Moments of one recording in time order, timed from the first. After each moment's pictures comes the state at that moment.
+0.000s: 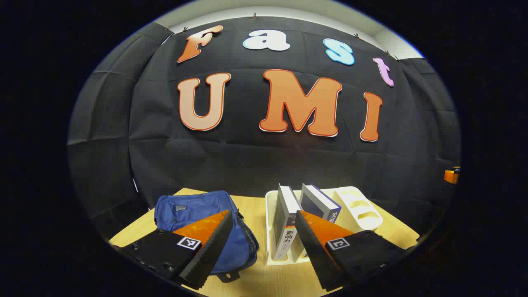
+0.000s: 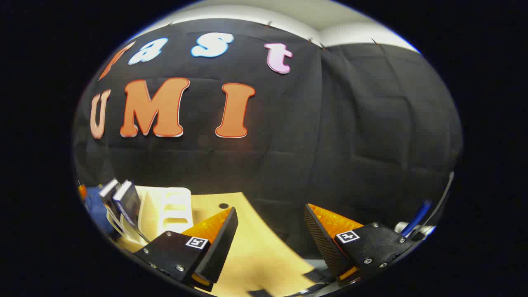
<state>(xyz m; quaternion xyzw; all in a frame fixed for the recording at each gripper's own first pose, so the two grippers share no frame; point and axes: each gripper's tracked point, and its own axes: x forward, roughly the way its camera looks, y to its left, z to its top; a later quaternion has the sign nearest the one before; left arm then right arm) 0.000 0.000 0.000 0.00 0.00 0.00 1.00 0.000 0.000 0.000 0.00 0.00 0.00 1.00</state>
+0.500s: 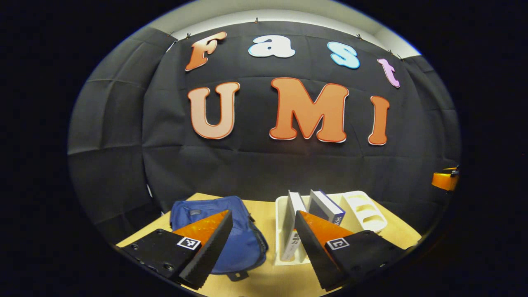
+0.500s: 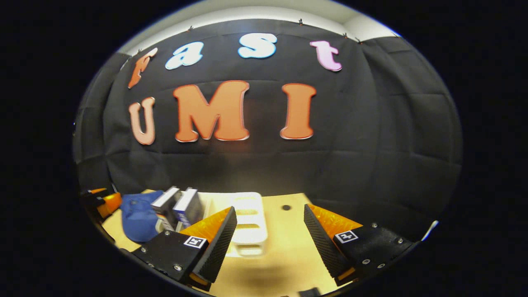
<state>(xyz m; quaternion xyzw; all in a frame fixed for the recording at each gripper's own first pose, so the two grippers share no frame) -0.037 0.026 0.023 0.02 -0.01 0.06 1.00 -0.029 0.190 0.016 0.09 0.01 0.23 0.97</state>
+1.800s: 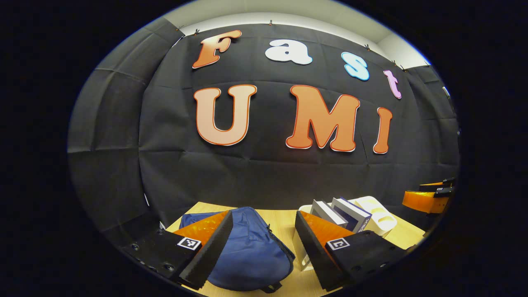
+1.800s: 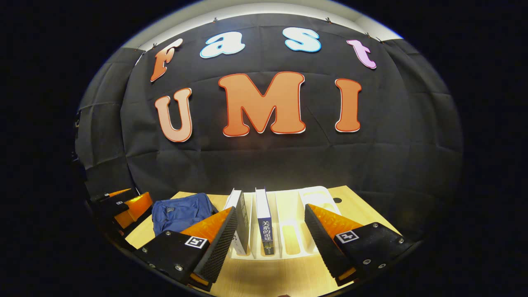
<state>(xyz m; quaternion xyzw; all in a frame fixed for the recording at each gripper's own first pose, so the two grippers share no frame) 0.001 0.134 0.038 0.00 -0.03 0.01 1.00 -0.089 0.341 0.029 0.09 0.02 0.26 0.96</state>
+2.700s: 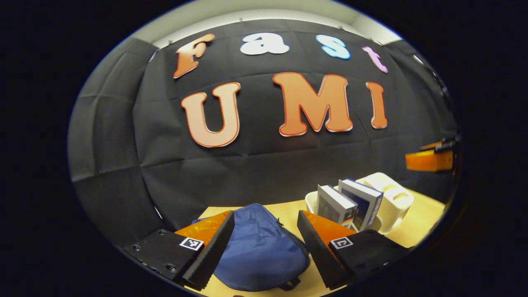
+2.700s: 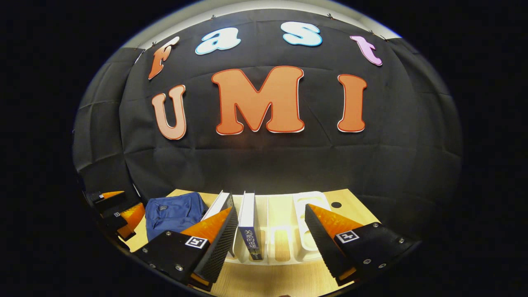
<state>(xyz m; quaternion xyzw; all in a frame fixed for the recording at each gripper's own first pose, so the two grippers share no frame) 0.018 0.099 0.006 0.14 0.00 0.00 0.99 -0.033 0.324 0.032 0.06 0.02 0.27 0.96</state>
